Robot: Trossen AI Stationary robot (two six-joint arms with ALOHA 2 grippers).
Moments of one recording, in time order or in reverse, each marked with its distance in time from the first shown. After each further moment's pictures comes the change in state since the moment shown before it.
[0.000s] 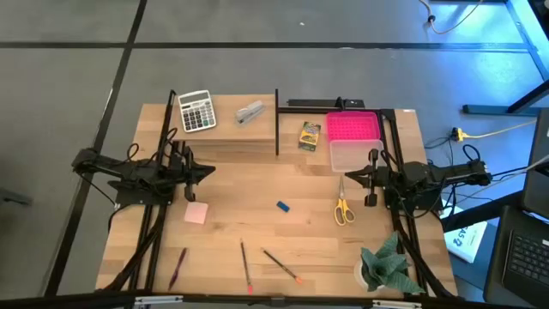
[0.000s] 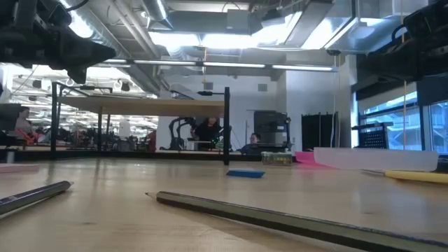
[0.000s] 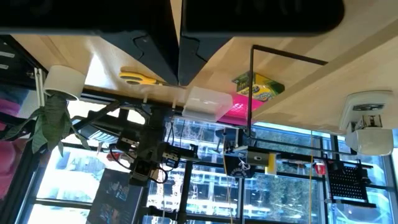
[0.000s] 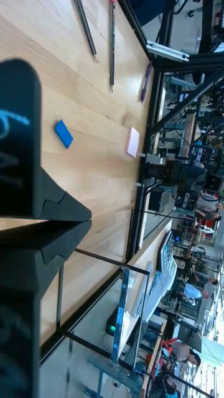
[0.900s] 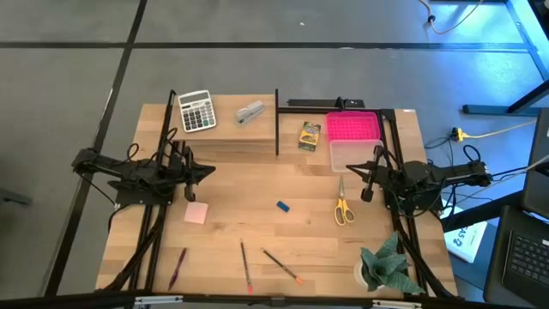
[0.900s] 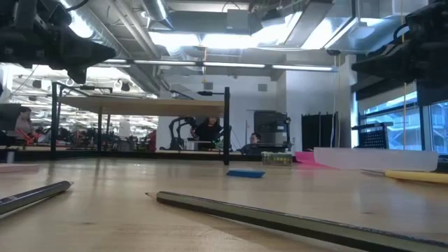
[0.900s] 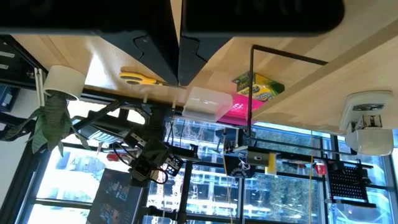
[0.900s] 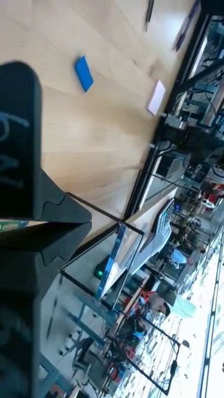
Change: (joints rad) left arm 0.000 0.000 0.000 0.000 0.000 0.000; right arm -0.011 -0.001 0.000 0.022 0.127 -0.265
